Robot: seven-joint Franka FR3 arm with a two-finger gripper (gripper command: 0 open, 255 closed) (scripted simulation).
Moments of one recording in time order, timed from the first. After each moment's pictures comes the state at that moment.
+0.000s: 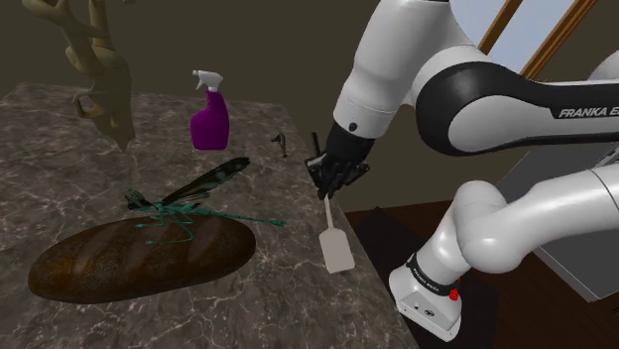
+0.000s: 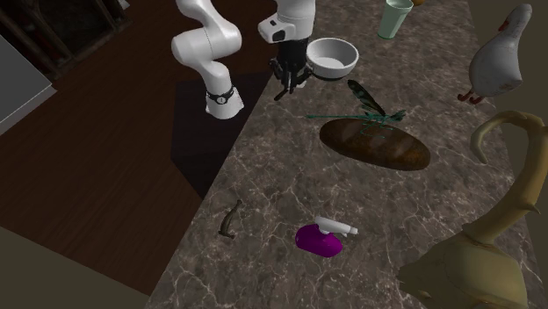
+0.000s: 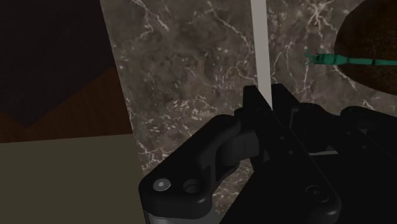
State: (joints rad) arm 0.27 -0.65 0.39 -2.48 0.18 1.90 1.07
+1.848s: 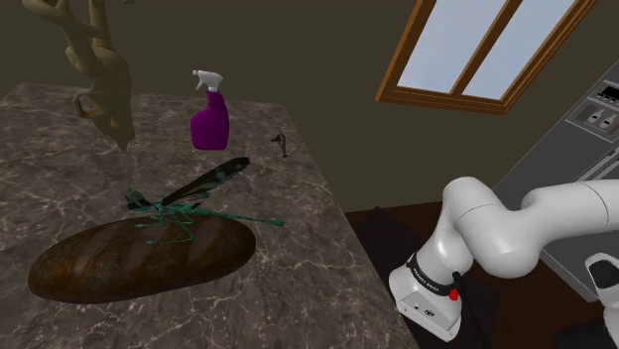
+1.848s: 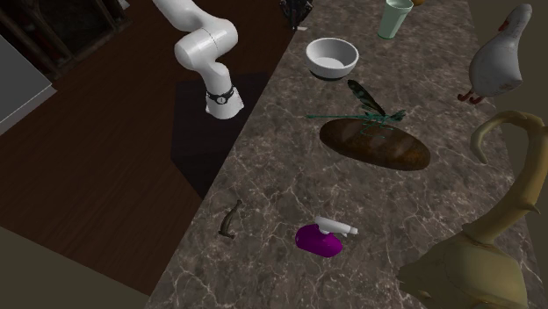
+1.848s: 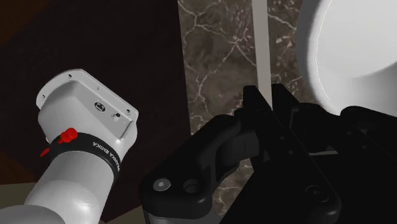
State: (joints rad) arm 0.66 -1.04 0.82 -2.45 0.62 1.58 1.68
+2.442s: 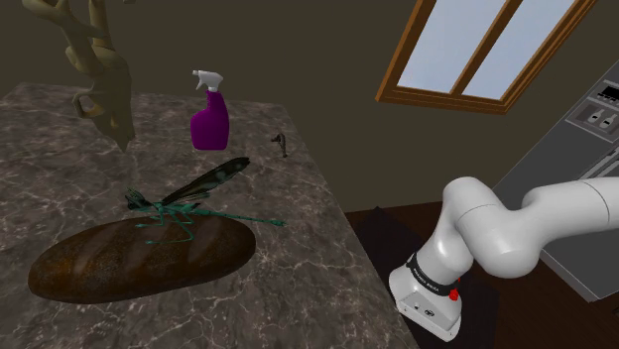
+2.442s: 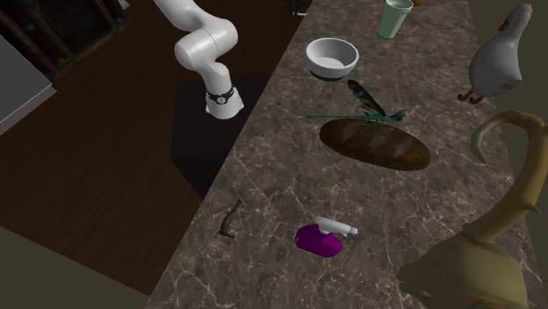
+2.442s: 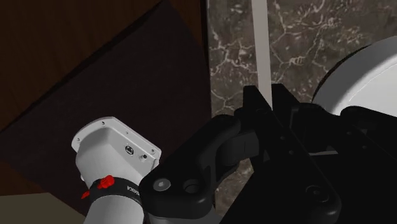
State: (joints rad) arm 0.65 -1.01 1.01 -2.25 0.74 1.53 1.90
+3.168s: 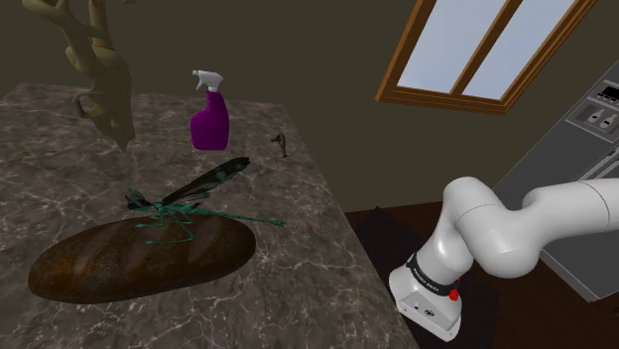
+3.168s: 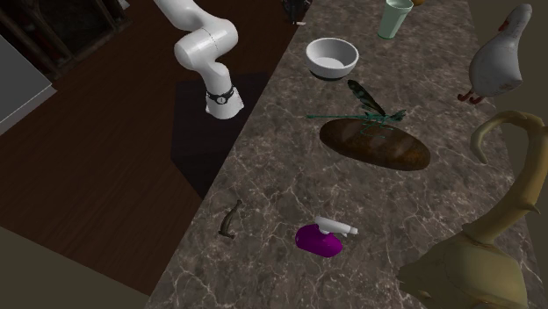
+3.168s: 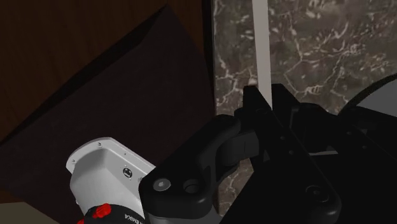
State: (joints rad) arm 0.64 -1.02 1.13 -2.31 0.82 1.63 1.92
